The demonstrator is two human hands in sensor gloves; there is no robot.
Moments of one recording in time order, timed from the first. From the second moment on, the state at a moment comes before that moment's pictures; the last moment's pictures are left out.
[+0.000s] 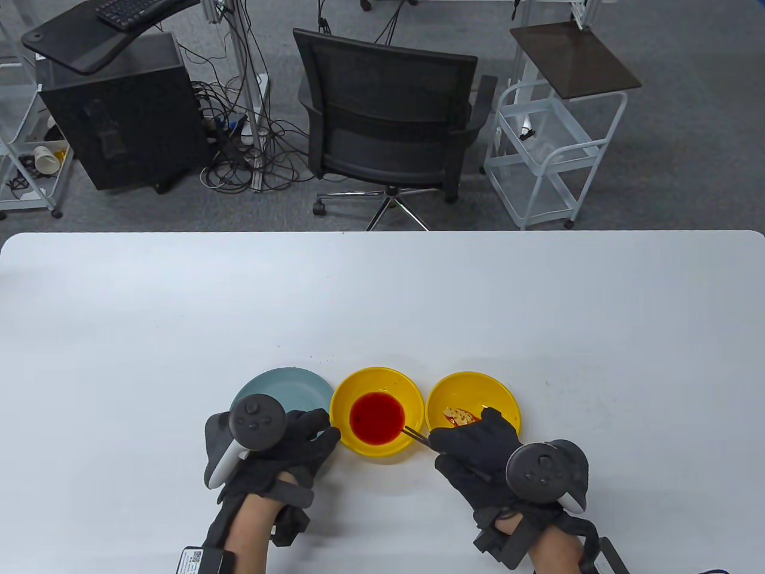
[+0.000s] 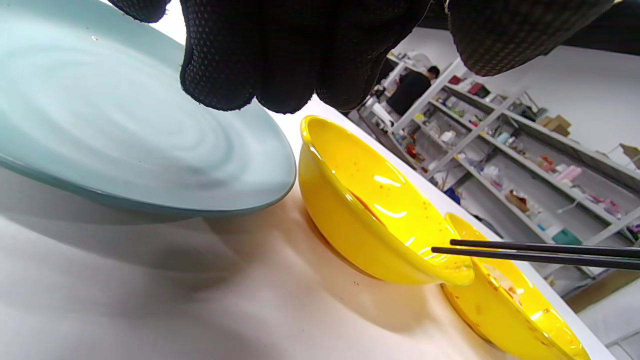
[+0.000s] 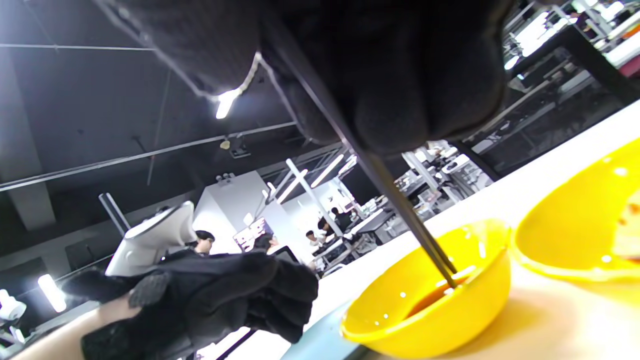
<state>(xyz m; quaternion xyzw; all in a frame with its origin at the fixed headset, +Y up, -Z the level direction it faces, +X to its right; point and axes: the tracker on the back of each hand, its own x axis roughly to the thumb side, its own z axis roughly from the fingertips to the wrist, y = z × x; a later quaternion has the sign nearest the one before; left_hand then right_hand) -0.192 -0.717 -0.272 -0.12 -0.06 0.34 0.93 0.149 -0.688 -0.239 0.26 -0.07 0.88 0.39</state>
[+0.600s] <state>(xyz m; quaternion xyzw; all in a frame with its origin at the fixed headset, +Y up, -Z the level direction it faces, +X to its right) -0.192 -0.721 -0.273 -0.14 -0.05 0.34 0.93 0.147 -0.690 -0.240 0.27 -0.05 0.88 0.39</state>
